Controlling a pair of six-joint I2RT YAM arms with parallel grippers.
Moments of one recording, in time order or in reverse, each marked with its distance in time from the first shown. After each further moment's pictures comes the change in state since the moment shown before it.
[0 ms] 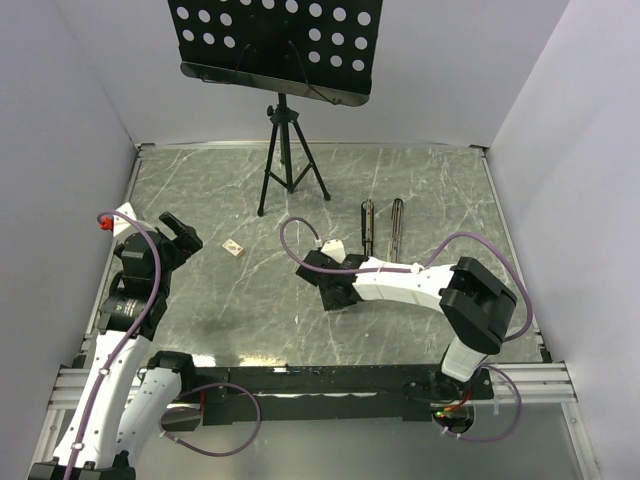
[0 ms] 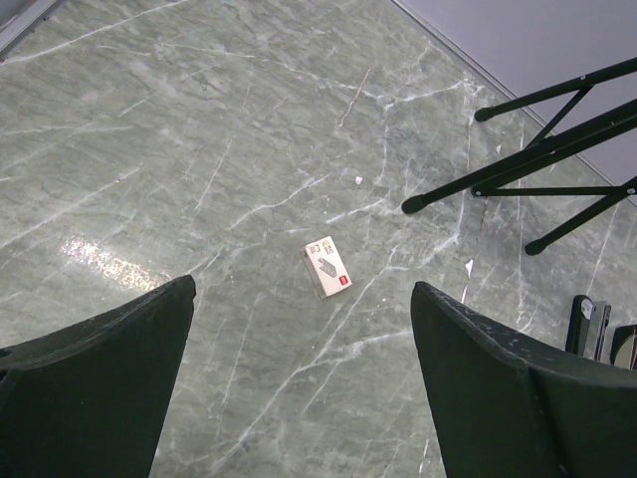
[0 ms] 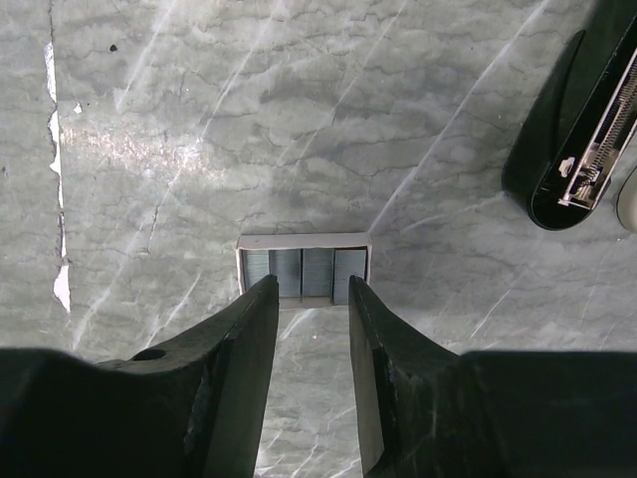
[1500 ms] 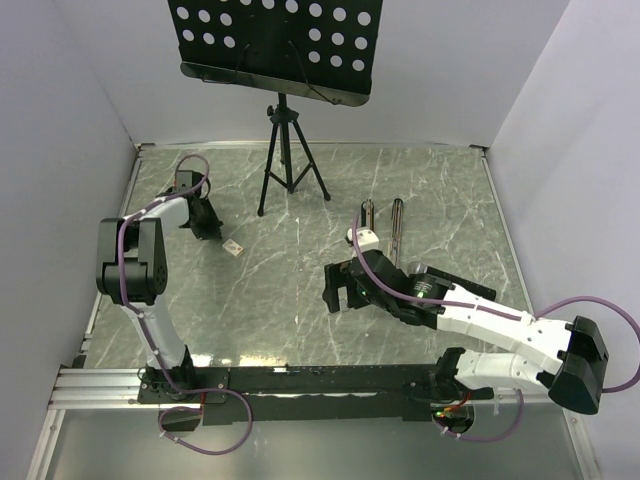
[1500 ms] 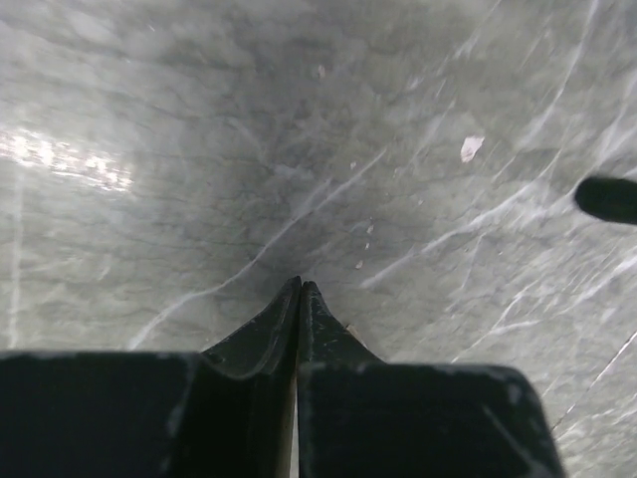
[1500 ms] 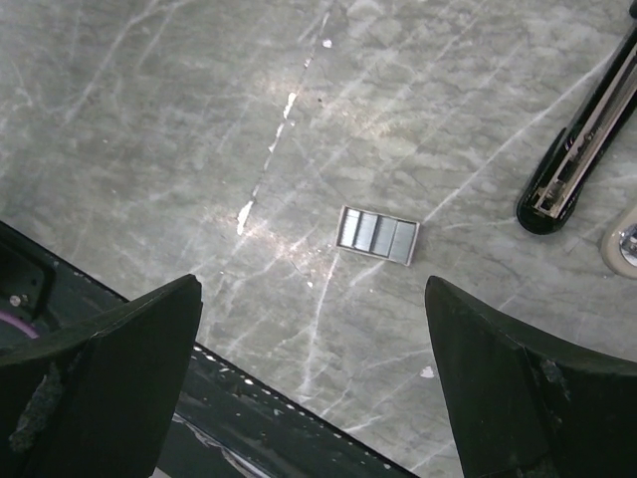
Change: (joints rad) left arm 0.119 1.247 0.506 0.041 0.396 0.126; right arm 0.000 -0.595 -0.234 0.192 -0.111 -0.140
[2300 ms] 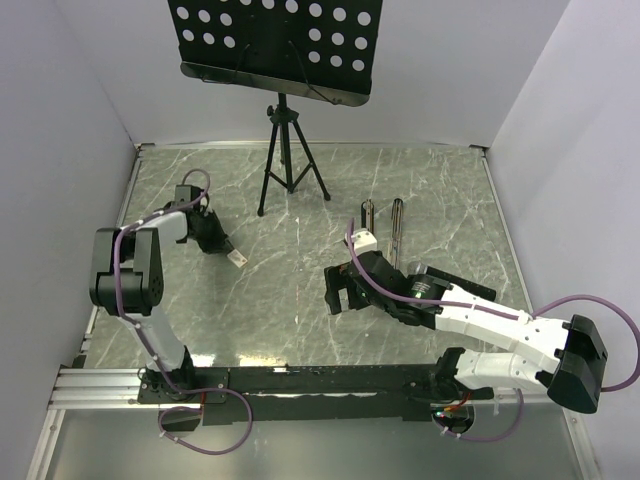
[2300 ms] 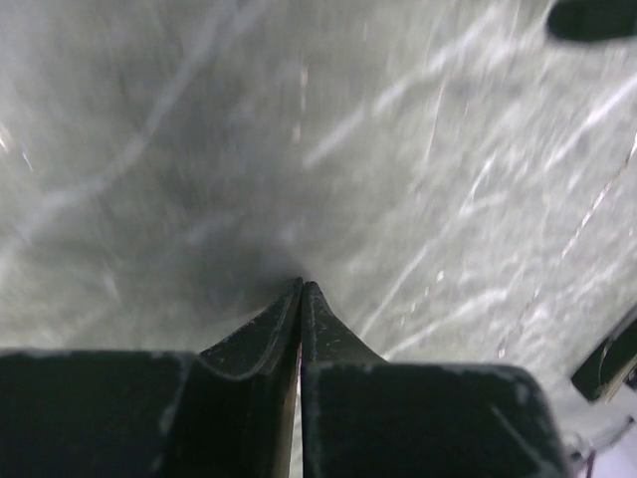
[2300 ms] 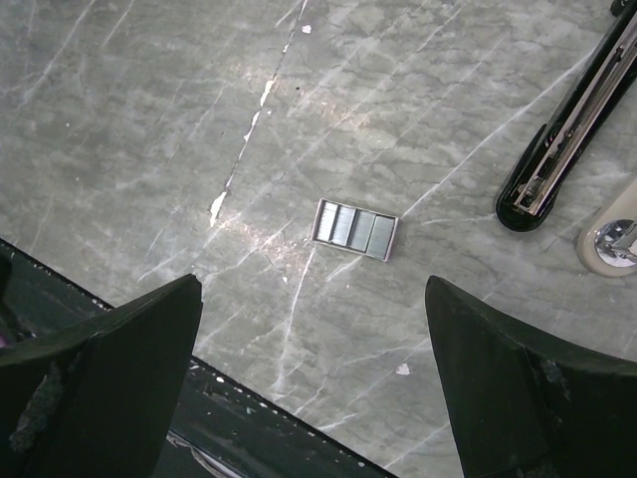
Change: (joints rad) left arm 0.002 -0.070 -0.160 0.070 0.227 0.000; right arm 0.000 0.006 -0.021 -0.002 0.015 -0.048
